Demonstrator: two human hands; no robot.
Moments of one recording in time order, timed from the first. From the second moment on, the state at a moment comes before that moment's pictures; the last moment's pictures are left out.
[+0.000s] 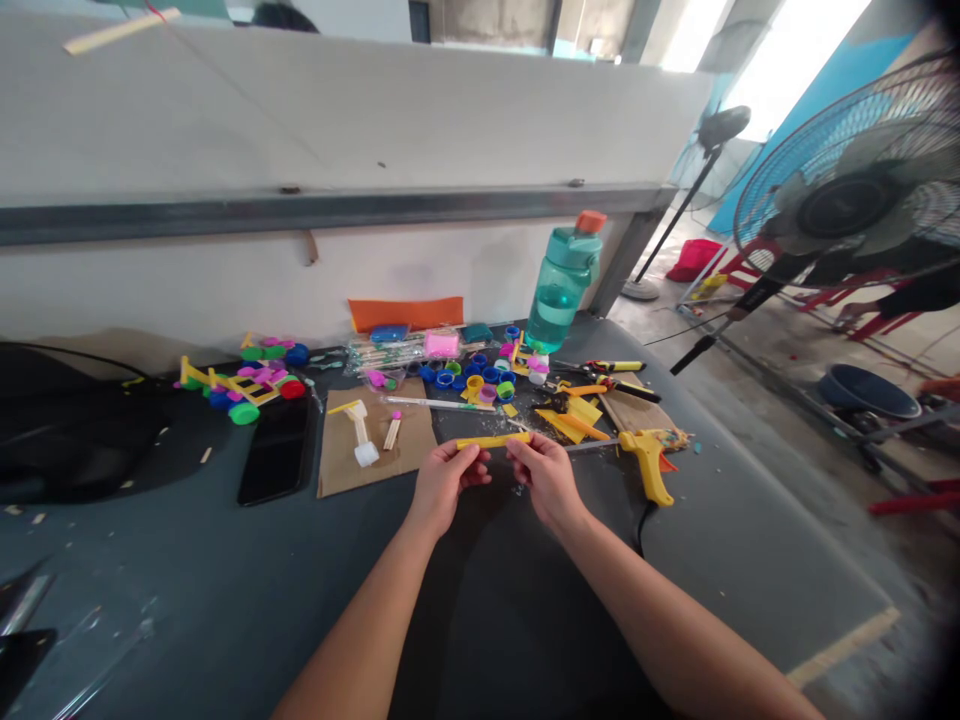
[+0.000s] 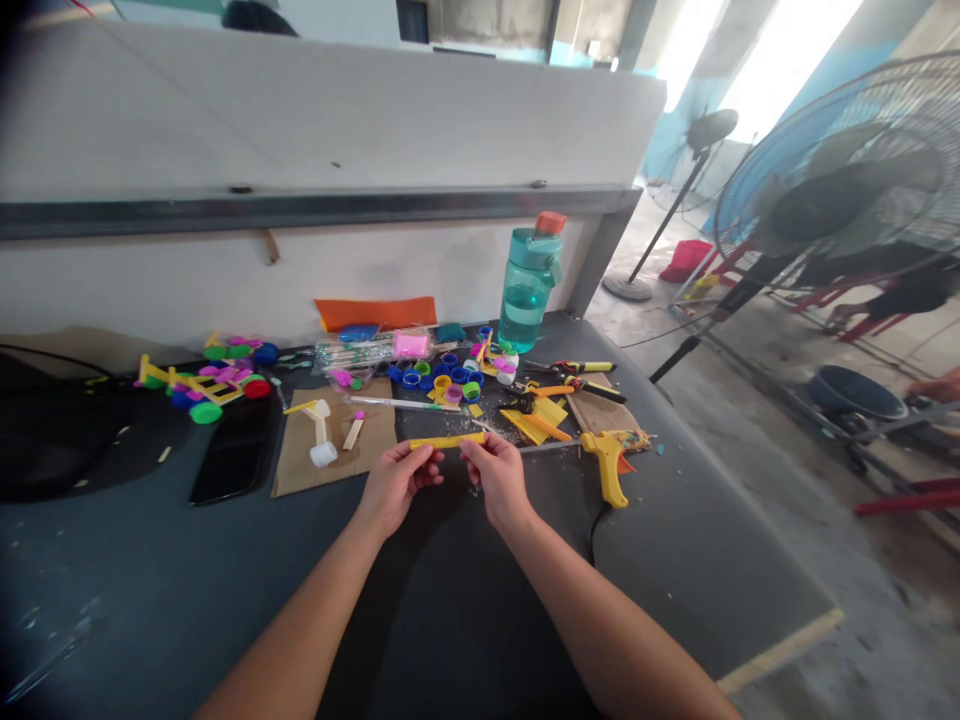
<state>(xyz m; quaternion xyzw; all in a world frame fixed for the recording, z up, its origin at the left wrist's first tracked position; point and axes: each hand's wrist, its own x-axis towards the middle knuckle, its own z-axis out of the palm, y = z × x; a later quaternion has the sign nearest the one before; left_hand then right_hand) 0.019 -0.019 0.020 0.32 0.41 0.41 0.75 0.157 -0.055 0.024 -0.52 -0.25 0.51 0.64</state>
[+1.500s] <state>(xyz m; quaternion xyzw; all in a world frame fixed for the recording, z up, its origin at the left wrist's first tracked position) 0.021 -0.022 0.019 0.38 0.42 0.42 0.71 0.150 -0.058 0.018 -0.52 -0.28 0.52 0.62</state>
